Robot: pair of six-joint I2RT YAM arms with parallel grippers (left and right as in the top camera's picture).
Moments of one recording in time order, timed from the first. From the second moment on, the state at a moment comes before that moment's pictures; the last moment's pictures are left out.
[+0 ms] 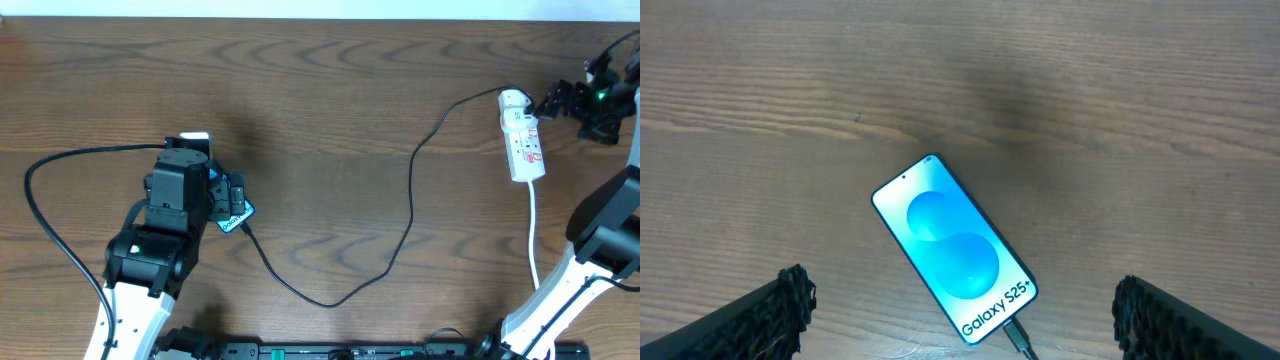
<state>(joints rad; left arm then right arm) -0.22 0.98 0.88 -0.73 -0.19 -0.17 -0.45 2.20 2.10 -1.34 -0.27 -0.06</state>
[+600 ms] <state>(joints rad) -0.22 0.98 0.88 -0.73 -0.19 -0.17 -0.45 2.20 2.26 -1.49 -0.26 -0.02</state>
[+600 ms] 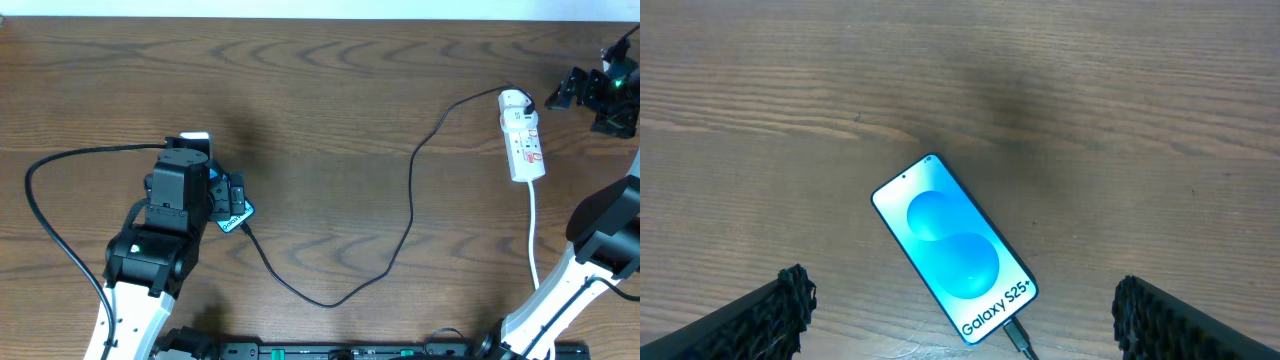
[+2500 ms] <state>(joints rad) -0.22 0.98 0.88 -0.73 -0.19 -0.17 -0.45 2.20 2.26 -1.46 -0.25 -0.02</state>
